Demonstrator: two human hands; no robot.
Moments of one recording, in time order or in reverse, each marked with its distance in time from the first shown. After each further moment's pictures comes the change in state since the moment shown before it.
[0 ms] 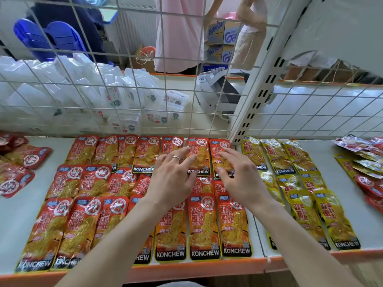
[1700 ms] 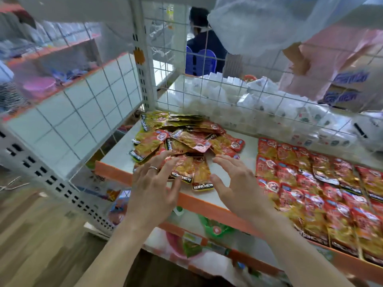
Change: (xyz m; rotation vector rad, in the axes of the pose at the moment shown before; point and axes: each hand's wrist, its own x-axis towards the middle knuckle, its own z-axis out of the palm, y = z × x) left_hand -0.331 -0.315 -0.227 0.040 0.419 -0.437; right_hand -0.092 -0.416 0.220 0.091 -0.147 -0.438
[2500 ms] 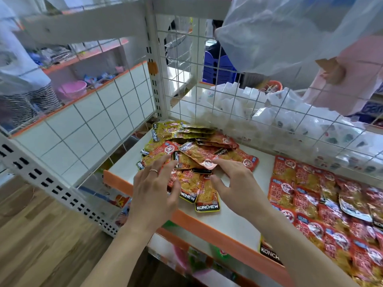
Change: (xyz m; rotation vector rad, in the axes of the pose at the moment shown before) left_hand 0.033 0.004 0.006 0.050 0.011 -0.146; right_hand 0.063 0.020 0.001 0.061 -0.132 -0.076
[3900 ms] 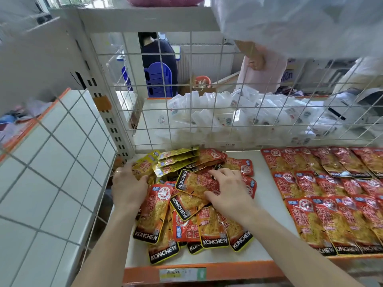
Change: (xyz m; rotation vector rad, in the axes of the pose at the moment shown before) left_hand 0.211 -0.100 0.041 -0.159 -0.195 -0.159; right_hand 0.080 -0.023 0.063 -0.167 0.119 0.574
